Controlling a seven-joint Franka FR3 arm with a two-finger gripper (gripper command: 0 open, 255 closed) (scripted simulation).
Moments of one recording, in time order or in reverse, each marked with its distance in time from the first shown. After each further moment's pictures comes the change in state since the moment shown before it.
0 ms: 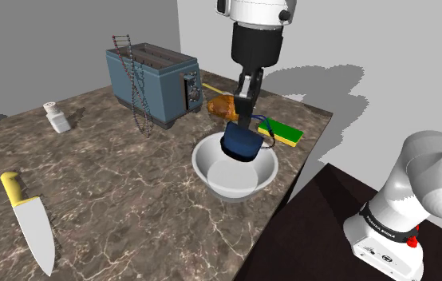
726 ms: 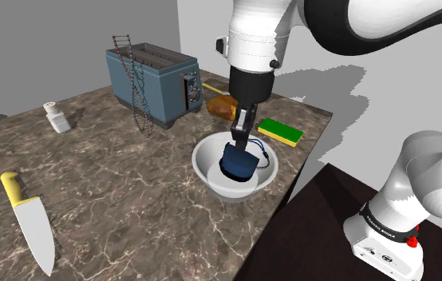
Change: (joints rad) arm 0.007 -0.013 0.009 -0.161 0.010 0.148 -0.004
